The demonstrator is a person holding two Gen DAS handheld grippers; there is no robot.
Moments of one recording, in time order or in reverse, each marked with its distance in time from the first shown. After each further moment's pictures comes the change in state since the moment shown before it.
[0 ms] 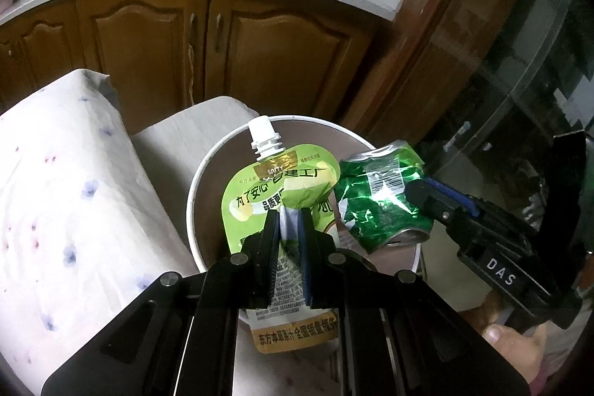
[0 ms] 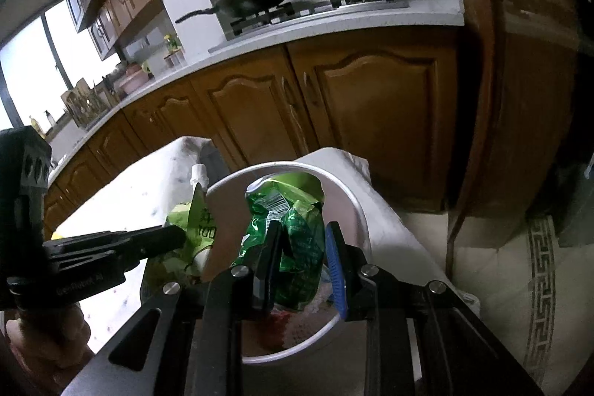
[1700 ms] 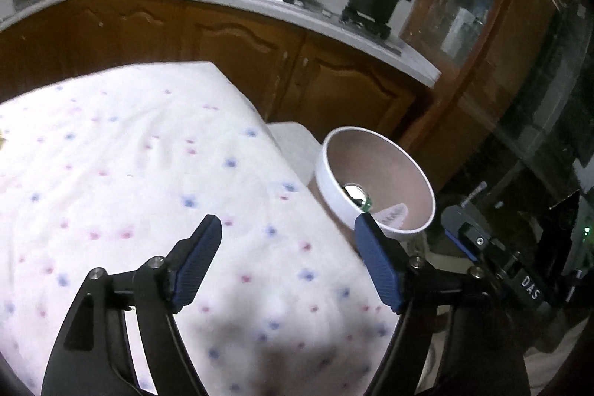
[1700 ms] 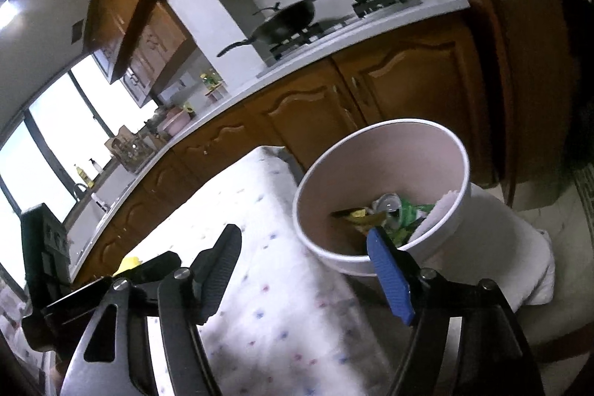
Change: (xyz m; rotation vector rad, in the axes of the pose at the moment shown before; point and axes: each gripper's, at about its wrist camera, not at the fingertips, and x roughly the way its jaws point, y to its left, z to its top) left arm -0.148 0.073 -0.114 -0.203 -0.235 0.136; right arm -0.061 0.078 -0.069 0.164 -0.141 0.205
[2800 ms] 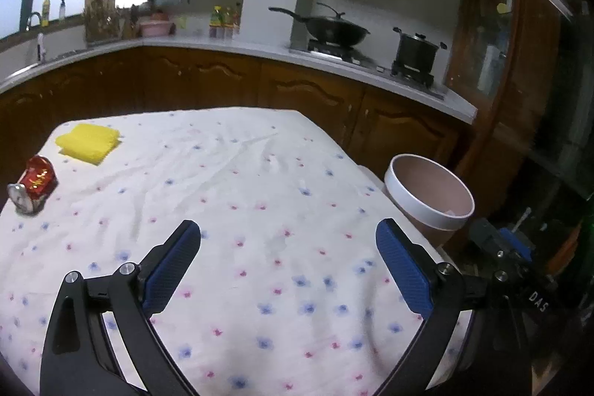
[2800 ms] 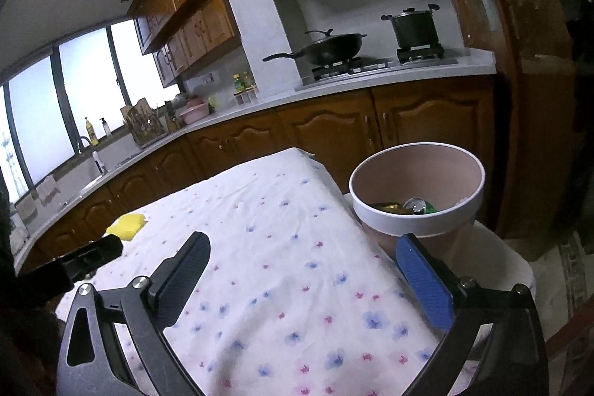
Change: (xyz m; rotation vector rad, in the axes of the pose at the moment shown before) left arm -0.112 0.048 -0.081 -0.010 -0.256 0.230; right arm -0.044 0.079 -0.073 -0.256 -0.126 -0.055
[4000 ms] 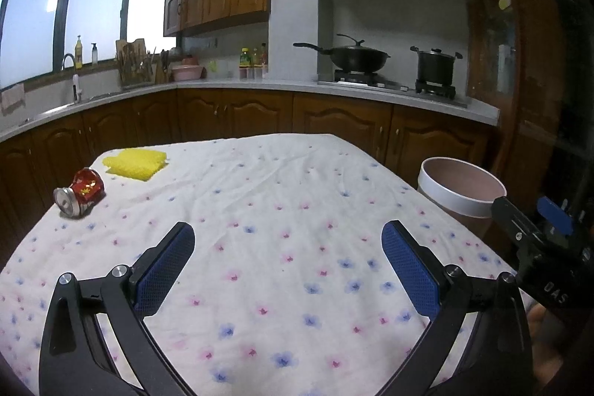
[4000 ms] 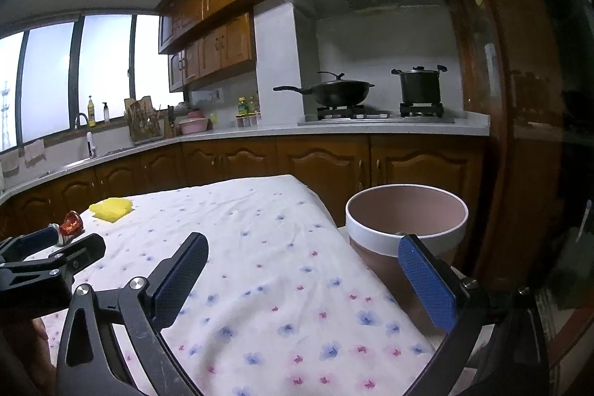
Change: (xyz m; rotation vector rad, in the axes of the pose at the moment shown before) left arm -0.032 -0.002 -0.052 0.077 -0.166 0.164; right arm -0.025 0.029 -0.033 -0.176 -0.165 -0.065
